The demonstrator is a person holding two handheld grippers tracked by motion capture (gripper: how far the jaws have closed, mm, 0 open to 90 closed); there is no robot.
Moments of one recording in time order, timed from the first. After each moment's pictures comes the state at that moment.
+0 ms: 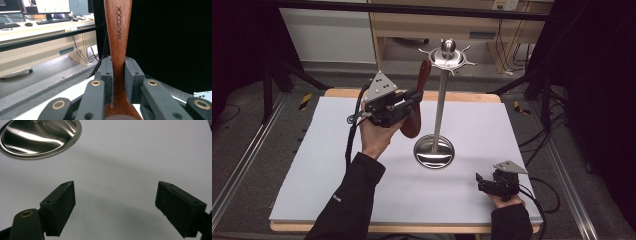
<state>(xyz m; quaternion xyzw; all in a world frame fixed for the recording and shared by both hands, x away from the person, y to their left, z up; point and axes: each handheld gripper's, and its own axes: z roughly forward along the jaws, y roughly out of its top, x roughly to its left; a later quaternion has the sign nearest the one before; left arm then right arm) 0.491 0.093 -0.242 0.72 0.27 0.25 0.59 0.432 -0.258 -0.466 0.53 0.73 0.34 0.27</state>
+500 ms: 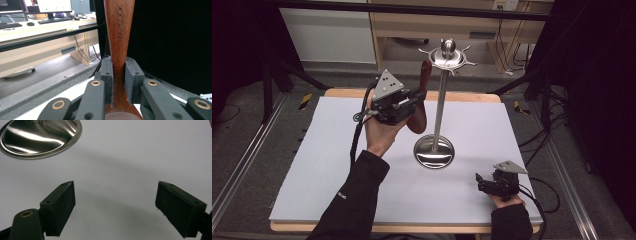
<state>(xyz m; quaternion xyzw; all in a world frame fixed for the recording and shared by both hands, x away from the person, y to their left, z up) 0.498 0.083 -0.244 0.72 0.28 0.25 0.59 0.432 -0.258 -0.466 0.53 0.73 0.34 0.27</state>
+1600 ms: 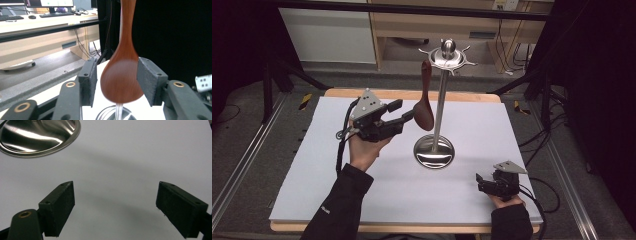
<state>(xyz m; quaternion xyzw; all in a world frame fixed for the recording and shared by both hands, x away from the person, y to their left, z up) 0.474 0.125 -0.280 0.72 0.28 0.25 0.59 0.432 -0.258 -0.467 0.53 0.73 0.33 0.27</state>
